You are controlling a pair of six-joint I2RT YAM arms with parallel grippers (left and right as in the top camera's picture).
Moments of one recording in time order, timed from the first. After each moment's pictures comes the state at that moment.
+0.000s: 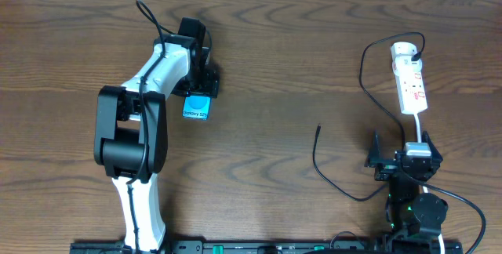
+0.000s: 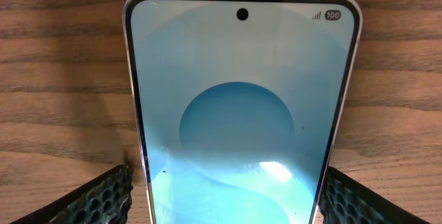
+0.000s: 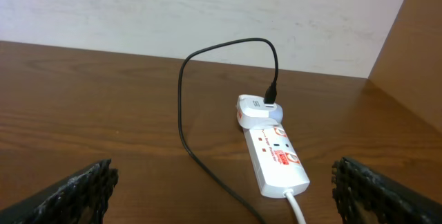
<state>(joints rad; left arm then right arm) -0.17 2.15 1.55 -0.87 0.01 -0.06 -0.11 0.02 0.01 -0.07 -0.03 -0.12</state>
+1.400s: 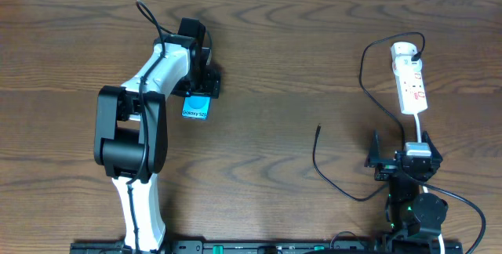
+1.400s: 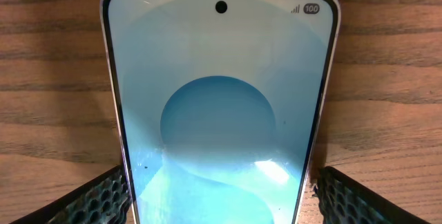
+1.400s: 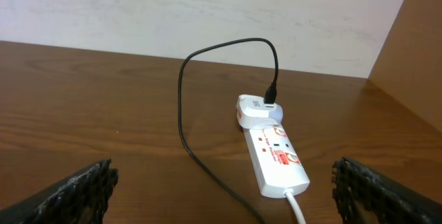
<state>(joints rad) -0.17 2.15 1.55 -0.88 0.05 -0.06 -0.11 0.02 0.01 -0.07 -0.03 -0.12</state>
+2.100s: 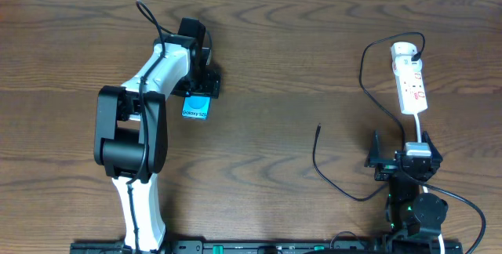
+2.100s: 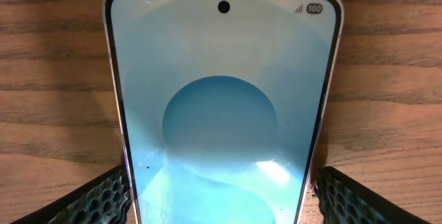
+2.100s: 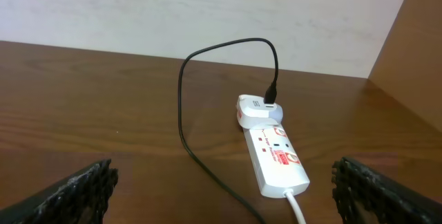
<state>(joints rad) -0.17 2.15 1.55 -0.88 0.04 -0.06 -0.11 0.02 0.01 -0.07 -0.03 -0.12</state>
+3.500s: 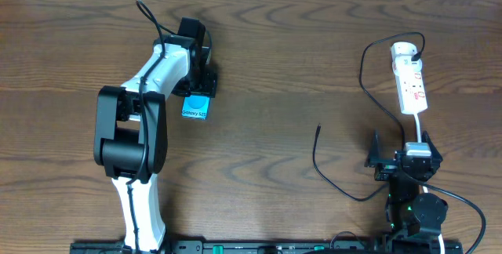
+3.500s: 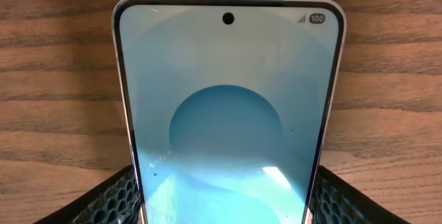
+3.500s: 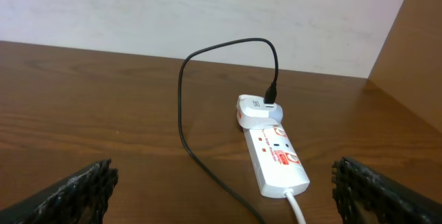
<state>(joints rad) -0.17 2.15 1.54 -0.86 0.02 -0.05 -0.11 0.02 0.01 -0.07 -0.03 -0.12</state>
